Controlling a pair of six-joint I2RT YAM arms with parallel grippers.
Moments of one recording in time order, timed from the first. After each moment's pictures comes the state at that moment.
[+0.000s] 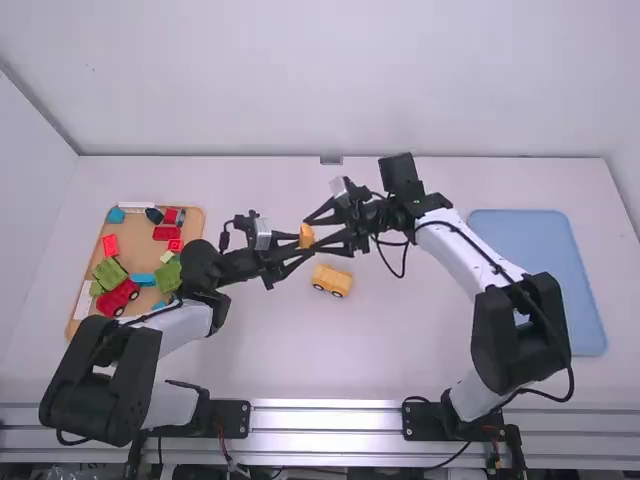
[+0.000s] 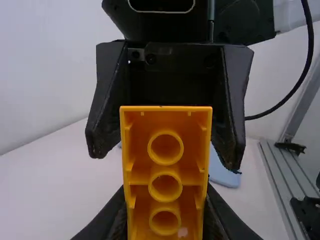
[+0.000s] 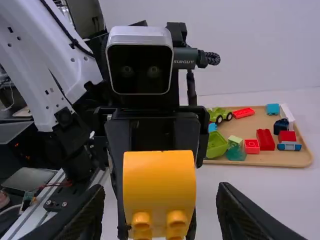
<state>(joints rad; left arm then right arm) -0.17 1.43 0.40 1.19 1.04 -0.32 0.36 1.71 1.24 -0.39 -1.44 -0.72</state>
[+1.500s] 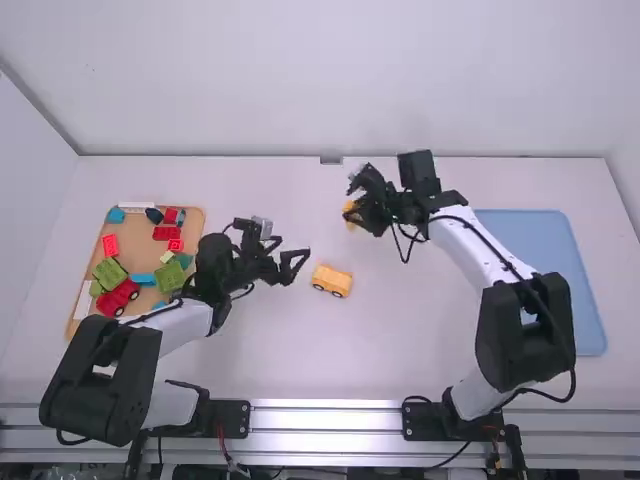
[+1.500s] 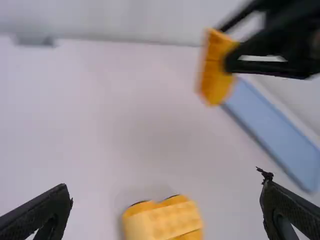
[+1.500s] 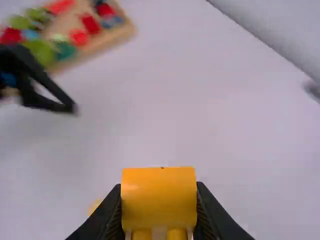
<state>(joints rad) -0.17 1.43 0.41 0.64 0.56 -0.27 0.26 1.71 1.24 -0.48 -0.55 -0.49</state>
